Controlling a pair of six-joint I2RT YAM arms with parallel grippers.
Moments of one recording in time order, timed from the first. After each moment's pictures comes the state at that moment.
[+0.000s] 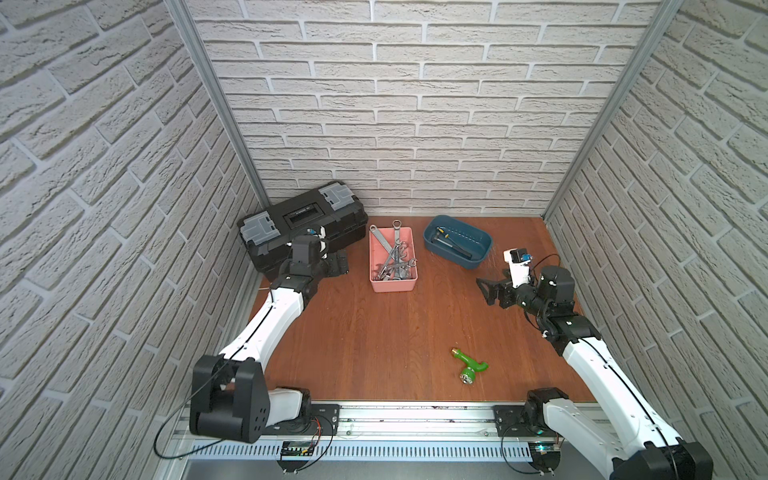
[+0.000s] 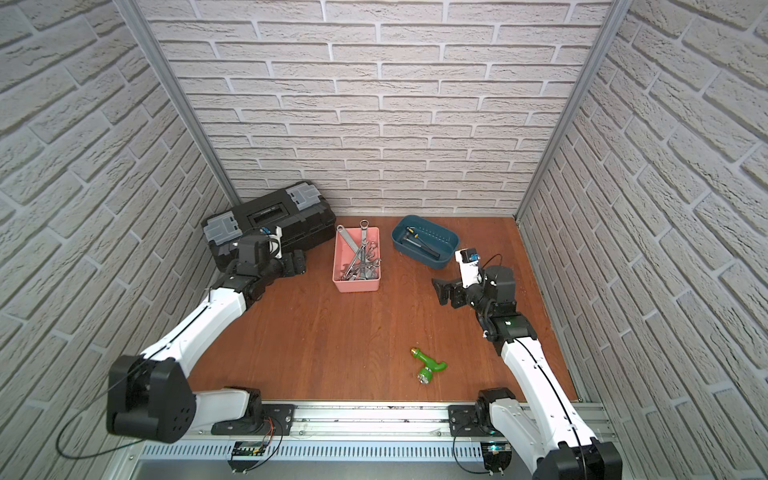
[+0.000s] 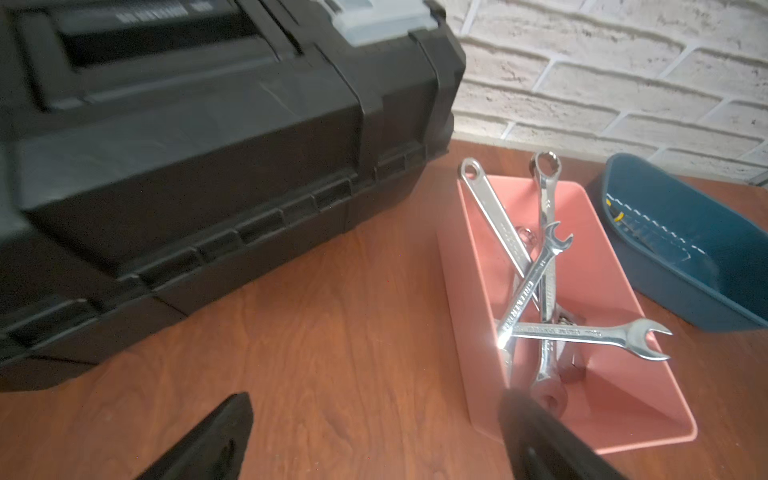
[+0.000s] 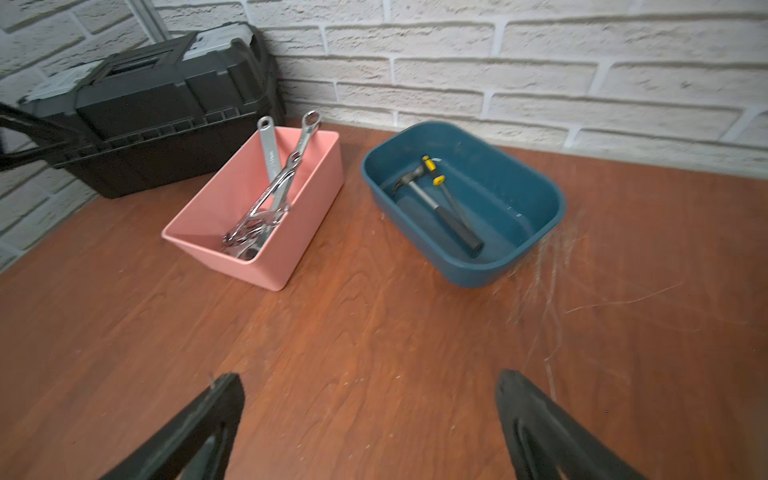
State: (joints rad) left arm -0.17 1.36 0.95 -0.24 0.02 -0.24; right arm 0.07 0.89 0.66 -0.28 -0.36 0.00
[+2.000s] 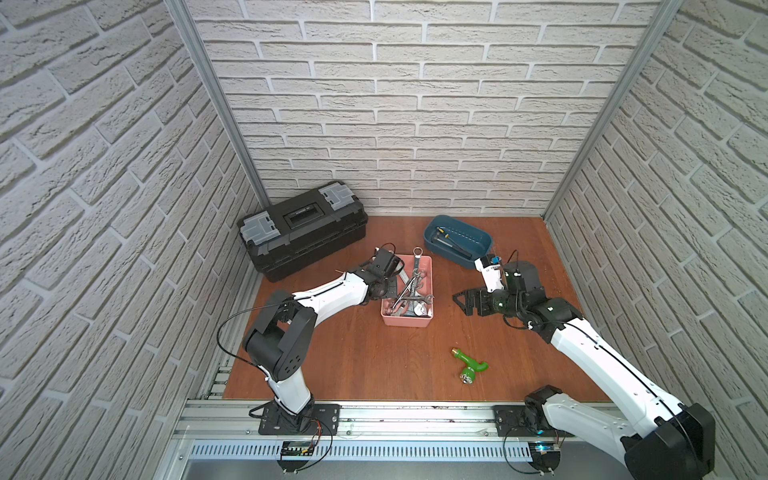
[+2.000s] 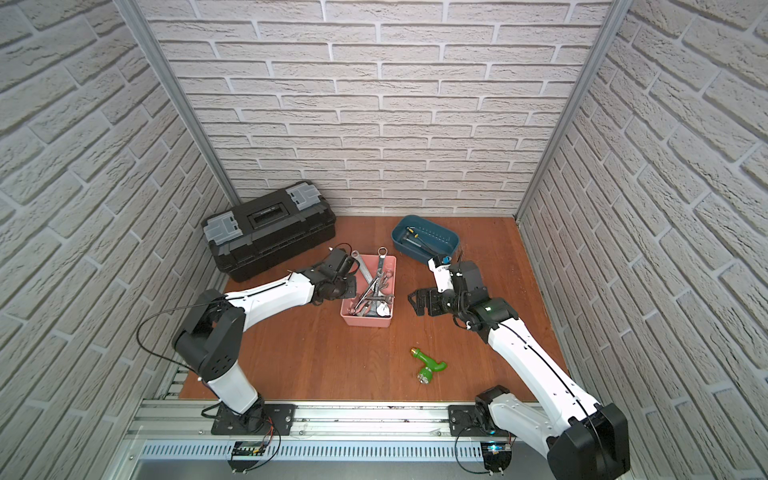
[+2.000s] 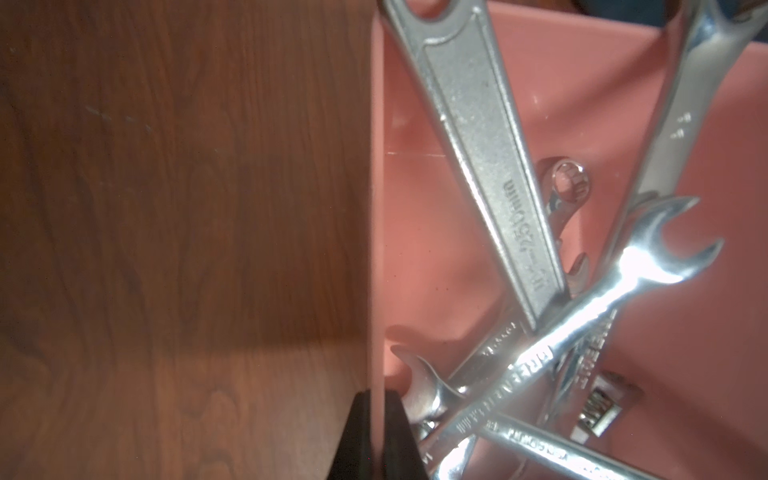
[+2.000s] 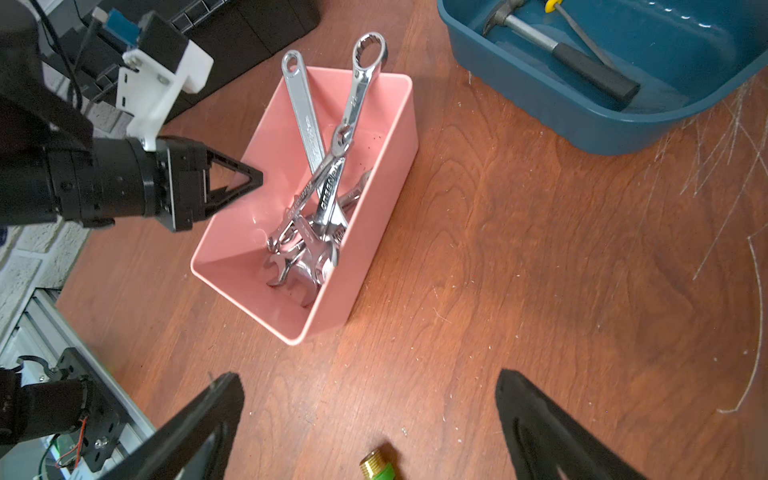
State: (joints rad) left arm -0.67 1.70 1.11 -0.44 -0.16 -0.58; right arm 0.33 1.05 0.83 -0.57 -0.25 0.26
